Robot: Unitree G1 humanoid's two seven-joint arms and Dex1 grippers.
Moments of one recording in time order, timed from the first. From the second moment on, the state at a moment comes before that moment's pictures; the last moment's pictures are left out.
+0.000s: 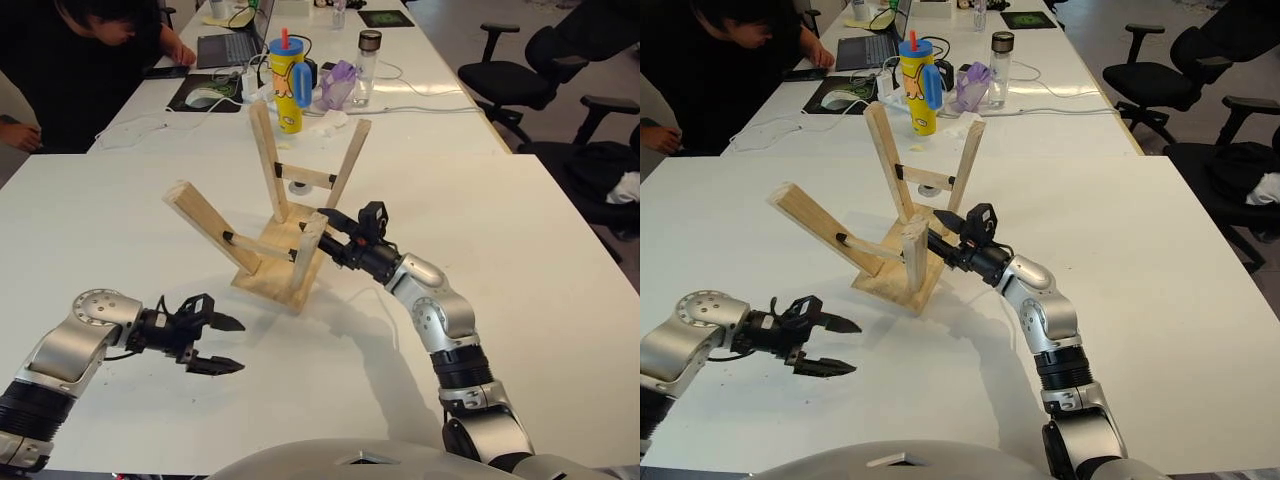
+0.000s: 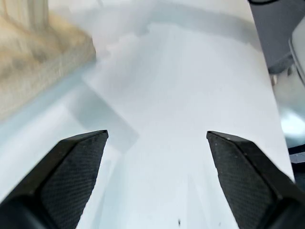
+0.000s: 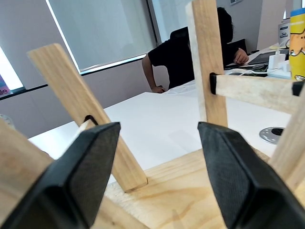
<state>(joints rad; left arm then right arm) -0.04 0.93 -0.18 -0.05 -0.35 0.34 -1.36 -0.32 -0.10 0.11 0.03 0.45 0.31 0.72</state>
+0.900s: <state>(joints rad) -0.35 0.57 -0.24 0.33 -0.03 0.18 -0.89 -0.15 -0.01 0.21 -0.12 0.29 0.42 0.38</state>
